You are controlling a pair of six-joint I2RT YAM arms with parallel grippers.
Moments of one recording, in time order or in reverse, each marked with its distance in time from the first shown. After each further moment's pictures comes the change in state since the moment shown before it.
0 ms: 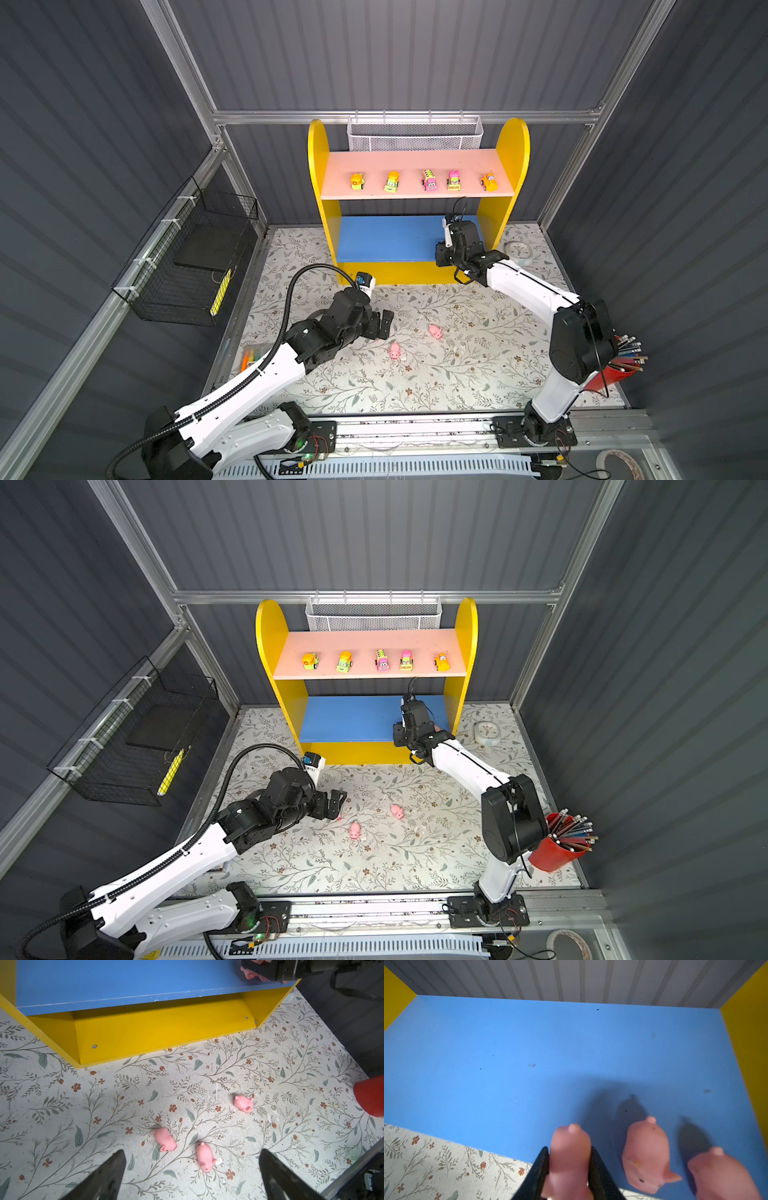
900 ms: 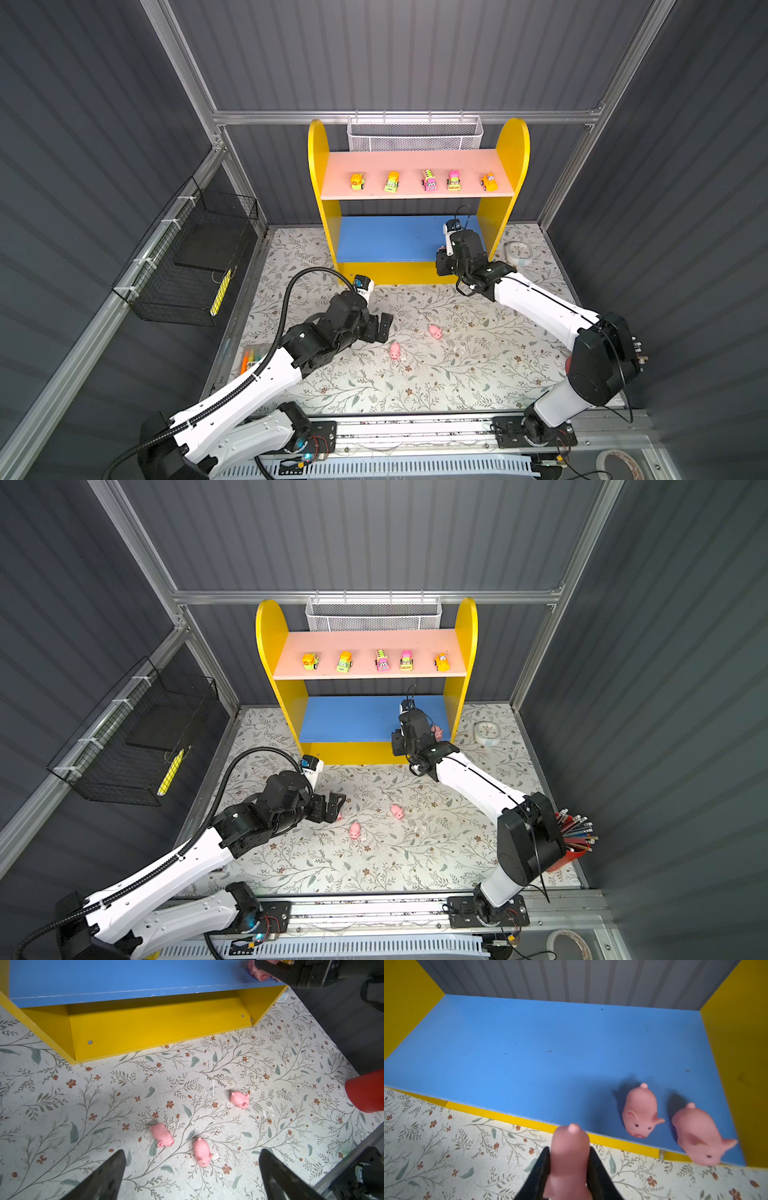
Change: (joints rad) left arm -0.008 -0.033 -0.022 0.000 0.016 -0.008; right arm 0.061 -0.144 -0.113 0.004 0.062 0.008
